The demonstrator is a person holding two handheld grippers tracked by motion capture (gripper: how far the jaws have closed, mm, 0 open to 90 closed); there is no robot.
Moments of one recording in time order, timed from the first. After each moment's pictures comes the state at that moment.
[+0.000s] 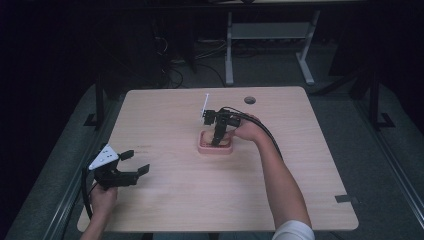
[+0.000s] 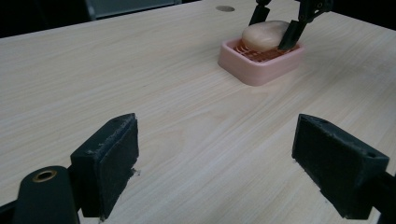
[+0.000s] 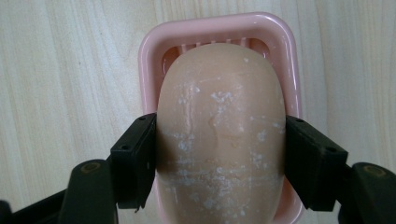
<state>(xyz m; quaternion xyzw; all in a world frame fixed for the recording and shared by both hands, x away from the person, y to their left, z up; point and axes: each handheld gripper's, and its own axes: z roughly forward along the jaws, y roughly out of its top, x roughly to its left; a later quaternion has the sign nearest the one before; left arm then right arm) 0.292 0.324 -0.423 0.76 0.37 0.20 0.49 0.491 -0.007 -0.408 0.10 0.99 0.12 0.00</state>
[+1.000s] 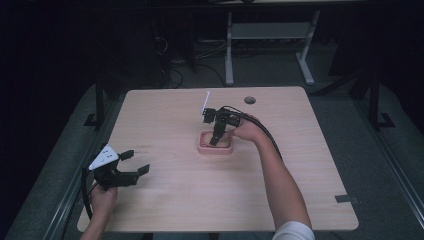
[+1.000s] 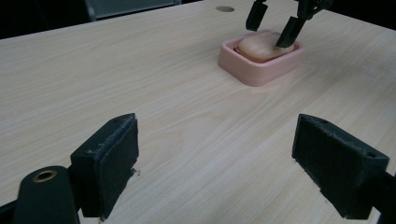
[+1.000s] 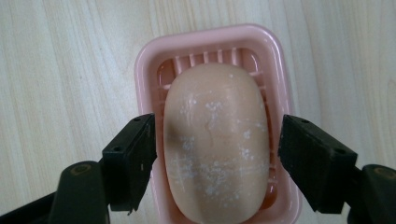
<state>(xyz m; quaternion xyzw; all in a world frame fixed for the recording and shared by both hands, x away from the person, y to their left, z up) 0.292 0.324 -0.422 0.76 0.37 0.20 0.49 0.492 -0.008 -0.405 0.12 0.98 0.14 0.00</state>
